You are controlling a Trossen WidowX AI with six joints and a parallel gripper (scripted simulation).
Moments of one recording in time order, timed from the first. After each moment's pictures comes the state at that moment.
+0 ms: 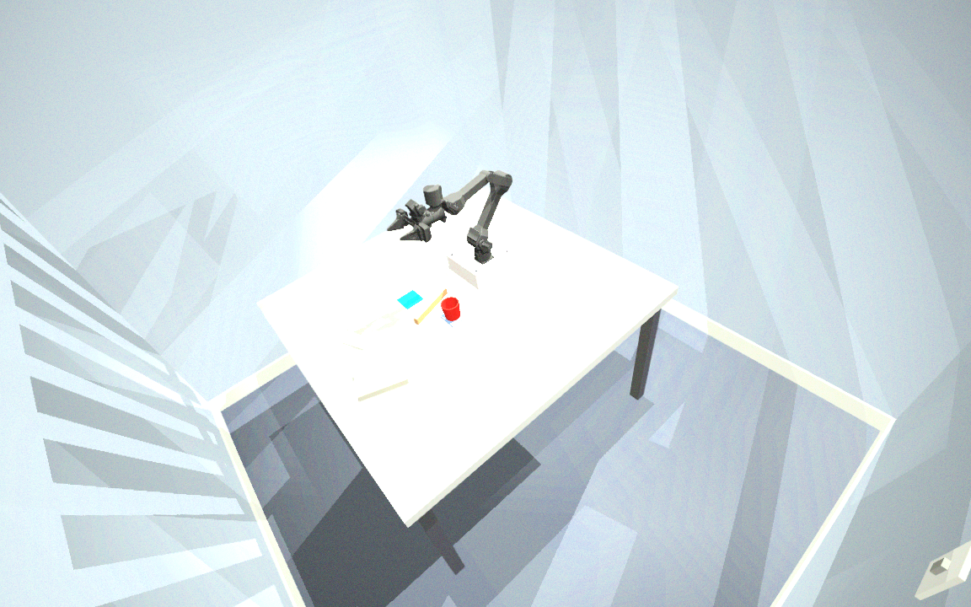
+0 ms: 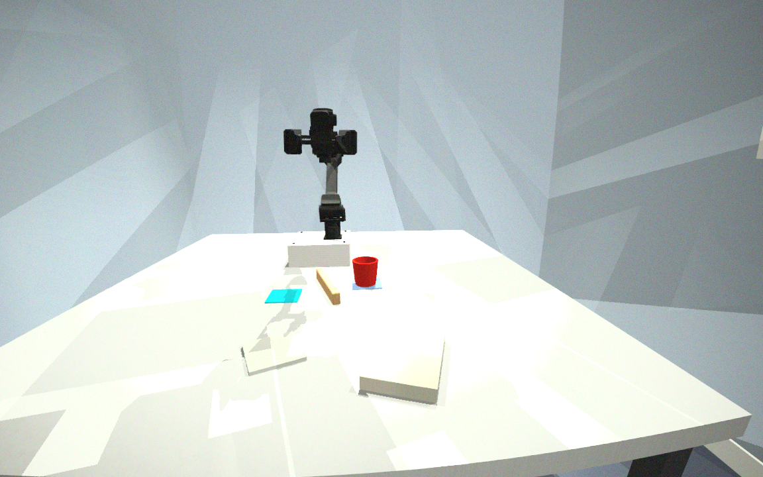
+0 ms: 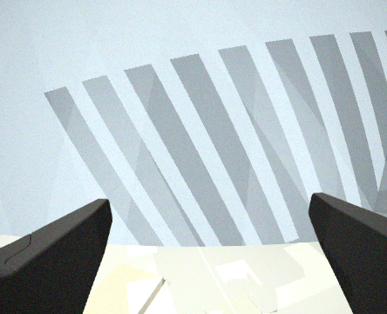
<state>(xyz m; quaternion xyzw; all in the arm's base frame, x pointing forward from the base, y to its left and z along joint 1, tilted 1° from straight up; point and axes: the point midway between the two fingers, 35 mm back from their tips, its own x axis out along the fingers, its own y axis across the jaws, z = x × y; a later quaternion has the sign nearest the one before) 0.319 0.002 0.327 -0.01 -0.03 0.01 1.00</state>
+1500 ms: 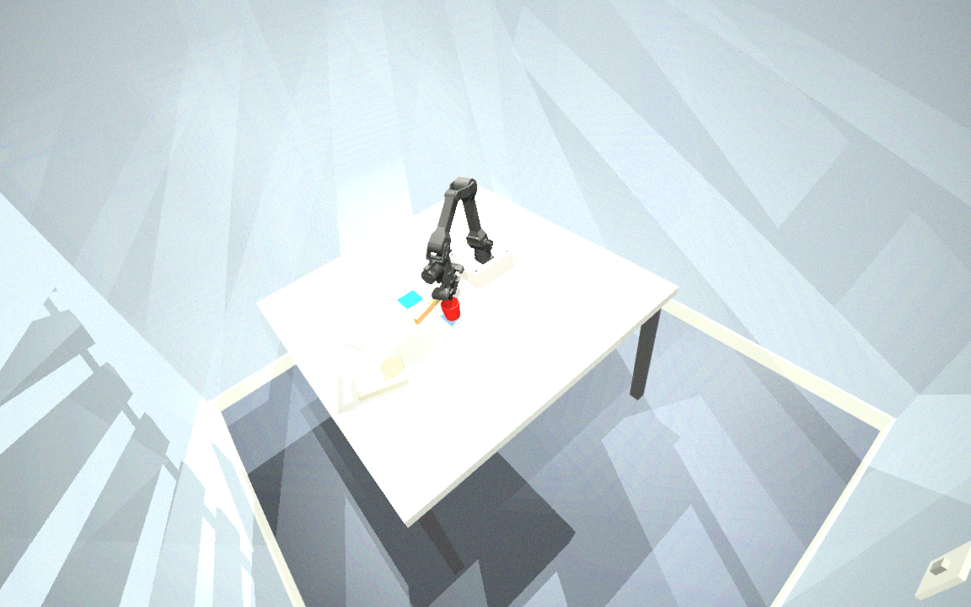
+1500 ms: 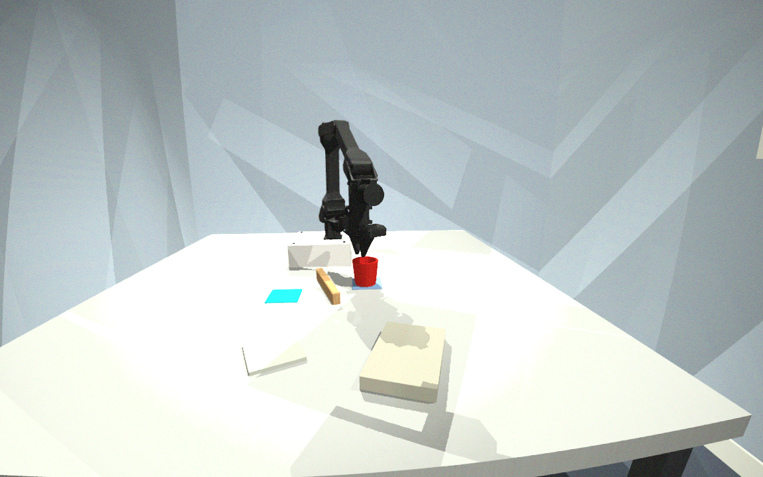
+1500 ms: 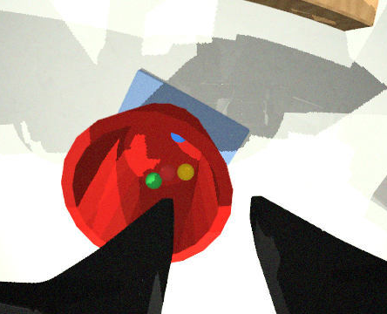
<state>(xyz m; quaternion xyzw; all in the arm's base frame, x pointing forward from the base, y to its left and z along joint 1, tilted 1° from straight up) 0.245 0.096 0.040 0.36 0.61 -0.34 0.62</state>
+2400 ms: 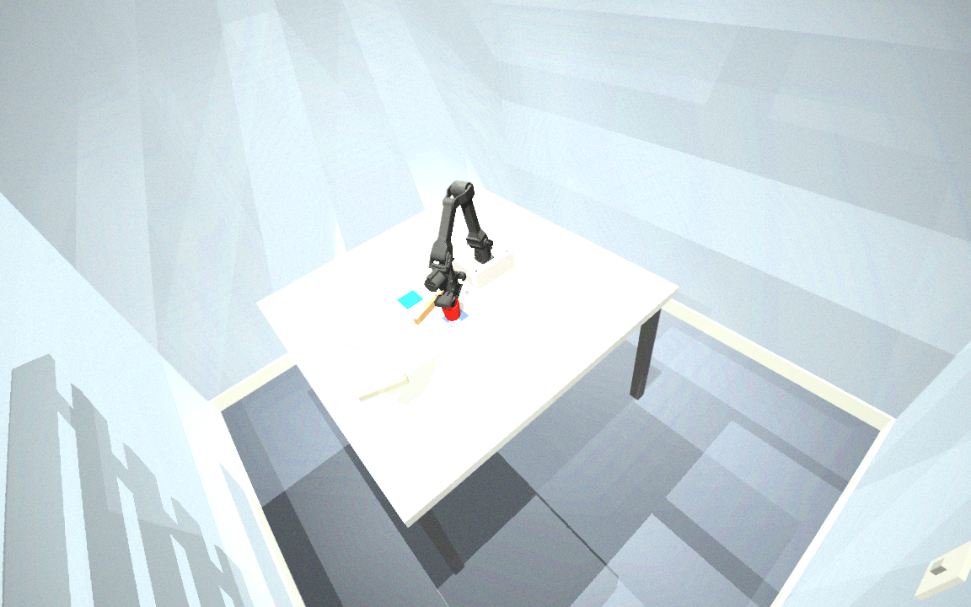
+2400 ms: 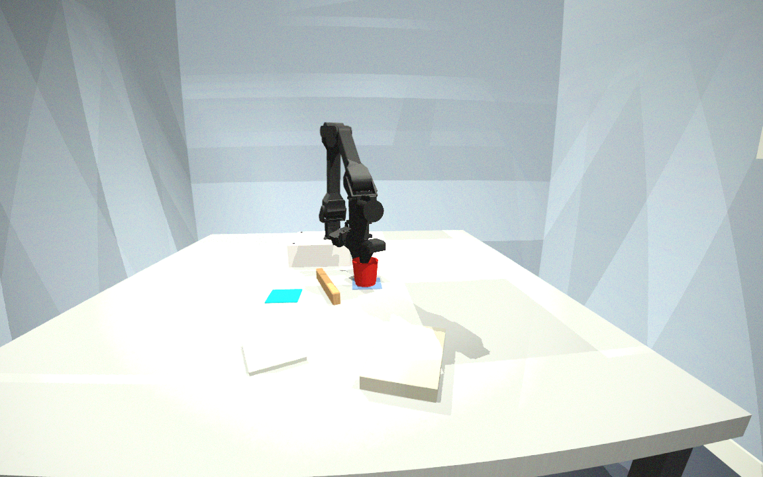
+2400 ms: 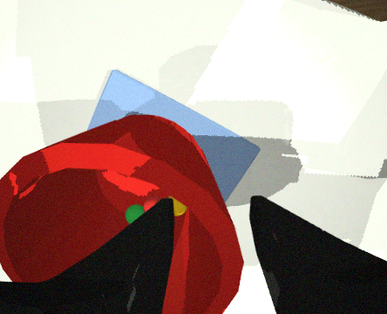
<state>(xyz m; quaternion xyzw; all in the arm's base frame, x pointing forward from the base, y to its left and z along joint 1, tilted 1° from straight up) 0.243 0.096 -0.002 0.36 0.61 -0.34 0.62</state>
